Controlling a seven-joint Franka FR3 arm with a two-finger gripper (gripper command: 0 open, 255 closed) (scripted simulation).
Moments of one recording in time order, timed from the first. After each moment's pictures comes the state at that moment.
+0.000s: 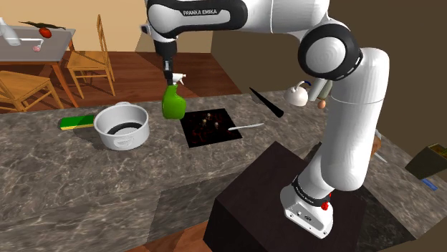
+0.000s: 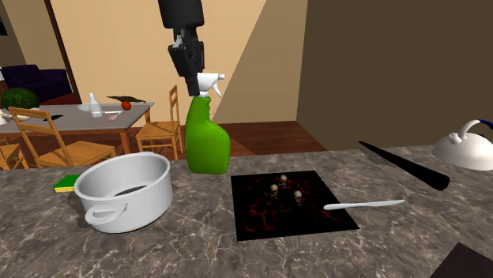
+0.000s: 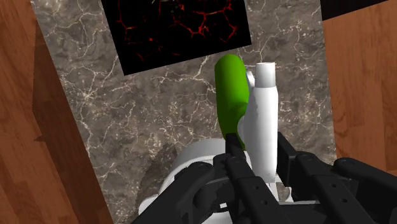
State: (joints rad) arm 0.17 0.41 0.15 -1.40 -0.15 1.78 -0.59
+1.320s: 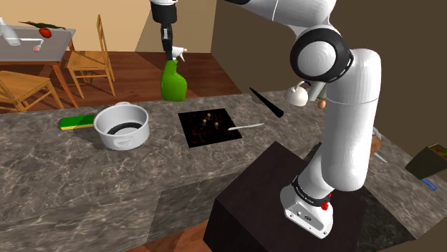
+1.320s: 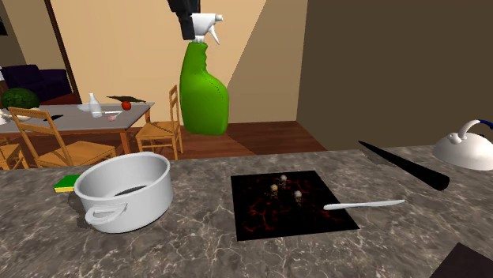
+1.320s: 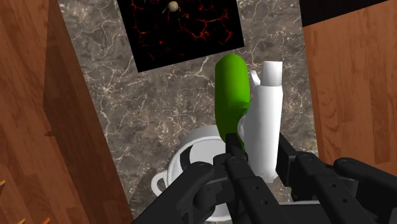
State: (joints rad) arm 0.19 0.46 0.15 -1.05 -0.15 1.48 -0.62
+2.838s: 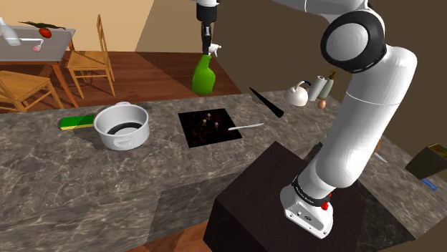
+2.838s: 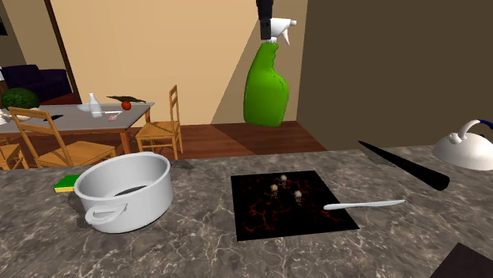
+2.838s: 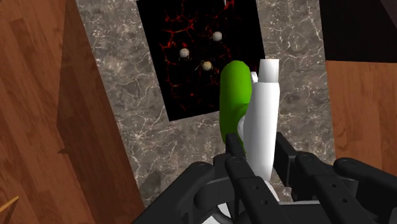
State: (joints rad) arm -0.02 0.24 0.08 -1.37 -0.11 1.61 -0.86
